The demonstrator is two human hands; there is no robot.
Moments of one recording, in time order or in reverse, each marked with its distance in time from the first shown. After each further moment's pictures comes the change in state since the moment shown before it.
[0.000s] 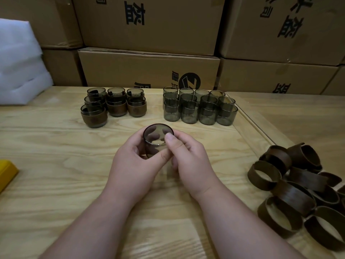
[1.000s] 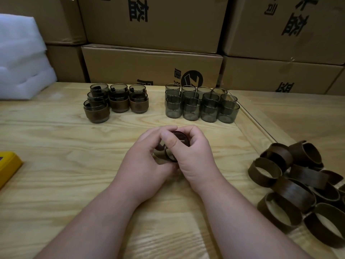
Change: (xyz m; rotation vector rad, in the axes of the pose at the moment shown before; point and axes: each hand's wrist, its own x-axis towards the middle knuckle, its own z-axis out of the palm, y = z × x) left_hand -0.006 0.002 0.004 0.300 -0.127 0.189; right_hand 0.001 0.002 0.003 0.004 0.183 0.132
